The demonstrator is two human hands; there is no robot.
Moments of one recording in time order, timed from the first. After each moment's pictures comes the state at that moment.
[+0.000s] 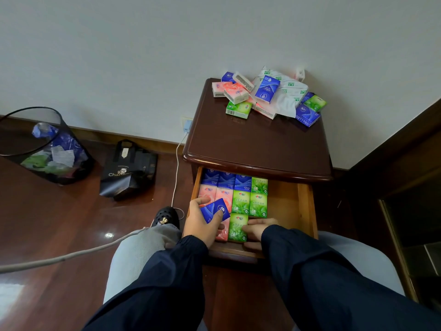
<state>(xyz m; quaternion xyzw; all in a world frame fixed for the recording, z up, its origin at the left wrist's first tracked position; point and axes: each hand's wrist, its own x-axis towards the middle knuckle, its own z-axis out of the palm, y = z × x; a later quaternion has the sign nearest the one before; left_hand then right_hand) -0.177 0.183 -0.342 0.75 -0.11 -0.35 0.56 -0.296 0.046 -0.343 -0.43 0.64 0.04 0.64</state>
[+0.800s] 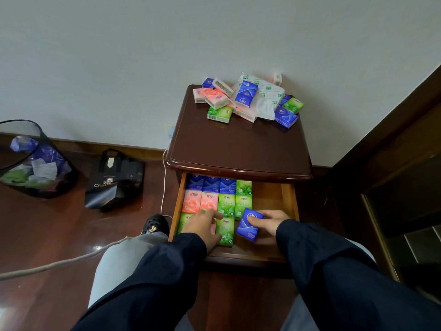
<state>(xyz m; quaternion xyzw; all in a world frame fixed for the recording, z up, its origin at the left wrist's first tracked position) -0.183 0.157 -0.332 0.83 -0.40 -0.32 0.20 -0.344 -0.003 -0.330 -0.49 0.55 0.01 0.67</state>
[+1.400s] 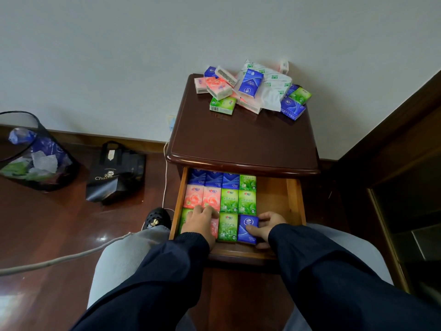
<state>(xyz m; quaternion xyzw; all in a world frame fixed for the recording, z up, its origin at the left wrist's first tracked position) -0.178 0.159 -0.346 0.86 -0.40 -0.30 0.12 -0.337 0.009 -0.359 -0.54 0.60 0.07 0.58</state>
